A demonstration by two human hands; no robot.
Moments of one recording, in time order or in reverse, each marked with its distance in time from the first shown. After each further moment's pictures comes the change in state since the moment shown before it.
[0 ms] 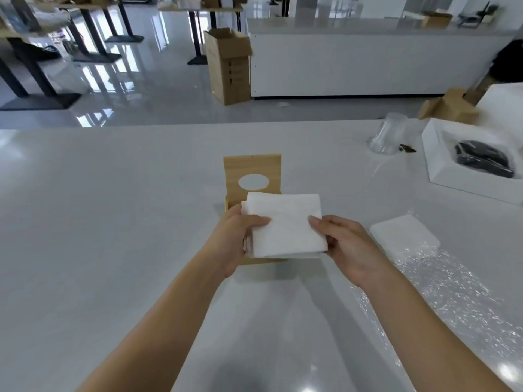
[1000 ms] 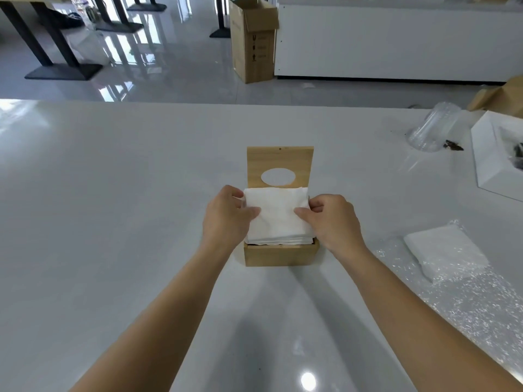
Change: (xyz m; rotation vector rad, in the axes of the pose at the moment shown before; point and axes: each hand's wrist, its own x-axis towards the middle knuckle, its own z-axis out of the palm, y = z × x) left_hand 0.039 0.005 -0.038 0.686 0.532 0.161; right_hand 0.069 0.007 0.054 -0.952 0.220 -0.186
